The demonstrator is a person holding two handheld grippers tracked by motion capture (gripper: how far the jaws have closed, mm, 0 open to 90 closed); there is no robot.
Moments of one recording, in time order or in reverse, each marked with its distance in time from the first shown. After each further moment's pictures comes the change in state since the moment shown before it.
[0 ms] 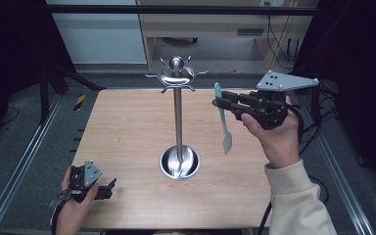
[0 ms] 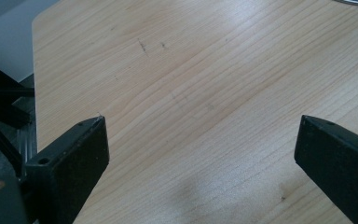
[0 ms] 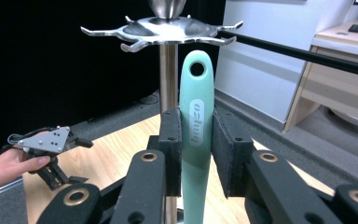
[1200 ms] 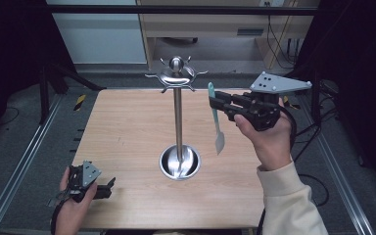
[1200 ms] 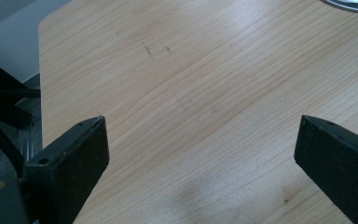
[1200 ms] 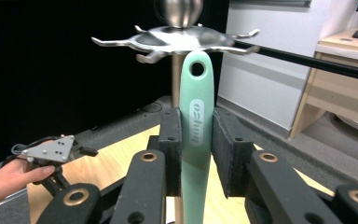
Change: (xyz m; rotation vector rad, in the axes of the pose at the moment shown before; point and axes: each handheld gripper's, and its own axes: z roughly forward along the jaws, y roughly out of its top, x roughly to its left) left arm 0.002 0.000 -0.002 -0.013 0.007 -0.008; right arm 0.011 0.000 0.010 -0.036 0.010 0.013
